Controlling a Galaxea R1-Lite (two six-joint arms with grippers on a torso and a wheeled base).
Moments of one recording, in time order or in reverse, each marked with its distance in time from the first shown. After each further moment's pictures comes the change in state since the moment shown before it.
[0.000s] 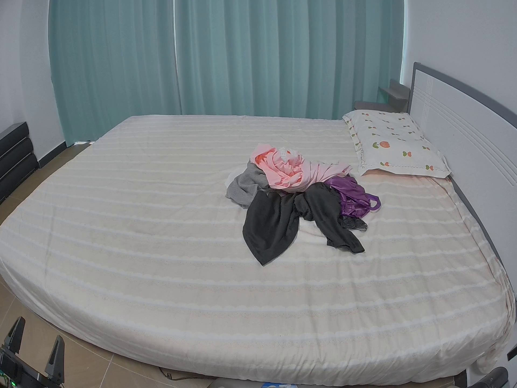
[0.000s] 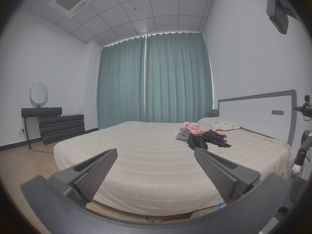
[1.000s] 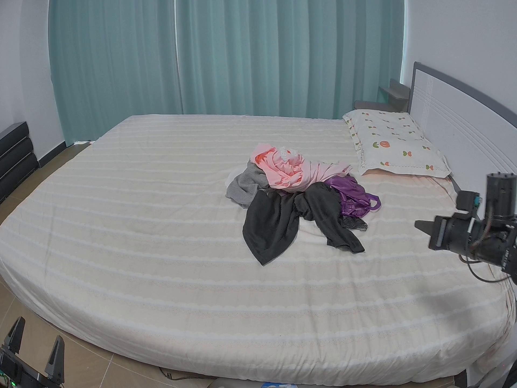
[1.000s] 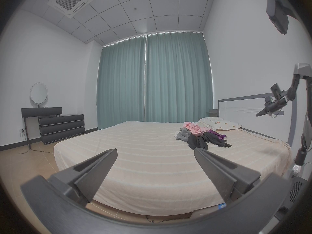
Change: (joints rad) left arm 0.000 0.000 0.000 0.000 0.000 0.000; right arm 0.184 1.394 -0.367 -0.511 0.058 0.202
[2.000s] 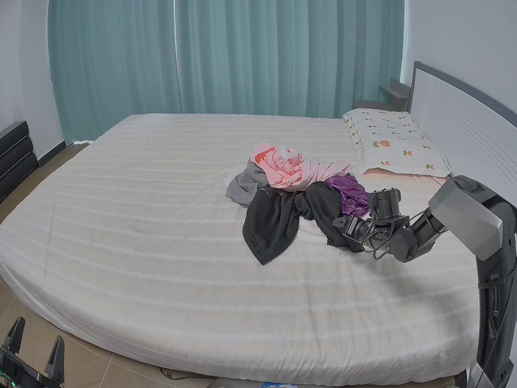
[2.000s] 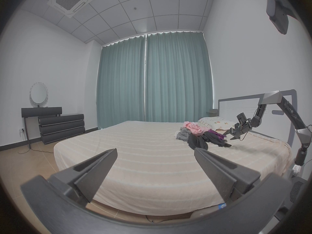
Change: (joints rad) left arm 0.000 0.000 0.000 0.000 0.000 0.000; right arm 0.070 0.935 -0.704 -0.087 -0.157 0.368
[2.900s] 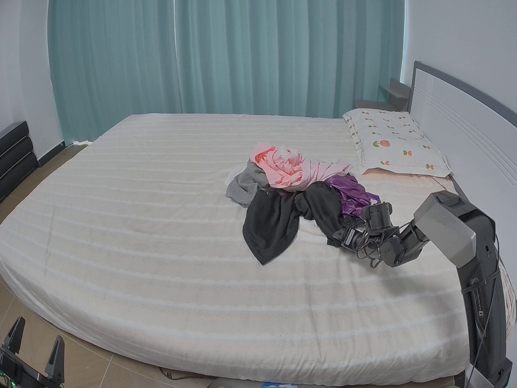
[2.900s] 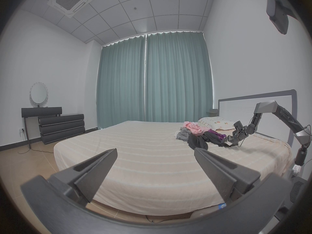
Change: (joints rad) left arm 0.000 0.000 0.000 0.000 0.000 0.000; right arm -0.031 0.185 -0.166 0.066 -0.025 0.000
